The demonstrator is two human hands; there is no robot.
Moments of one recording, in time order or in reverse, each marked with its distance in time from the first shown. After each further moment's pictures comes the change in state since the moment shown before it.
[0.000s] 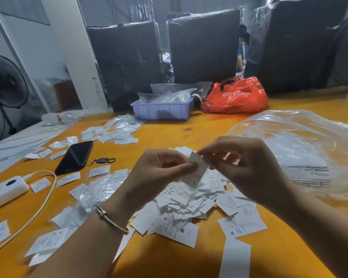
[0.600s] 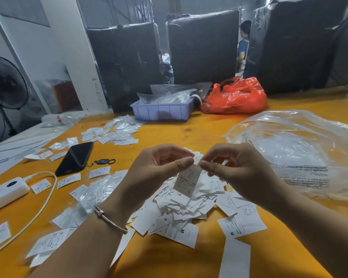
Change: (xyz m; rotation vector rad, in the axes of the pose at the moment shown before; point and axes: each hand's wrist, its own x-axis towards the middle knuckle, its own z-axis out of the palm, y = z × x) left_hand 0.002 -0.001 -0.005 0.048 0.017 -0.022; right_hand 0.000 0.007 0.004 0.127 -0.130 0.175
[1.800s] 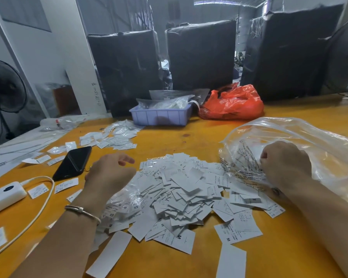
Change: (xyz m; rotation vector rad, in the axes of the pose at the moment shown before) left_hand 0.007 -0.026 -0.061 0.698 0.428 -0.432; right_hand 0.010 0.073 -0.059 -1.109 0.222 0.557
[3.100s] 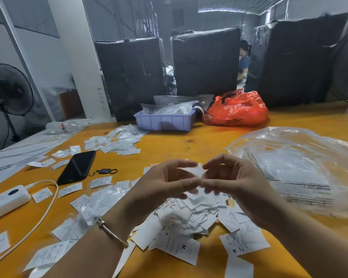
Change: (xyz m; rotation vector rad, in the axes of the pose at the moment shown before) left_hand -0.039 0.042 0.026 -0.698 -0.611 0.358; right_hand -0.054 -0.065 -0.022 1.626 -0.546 -0.300
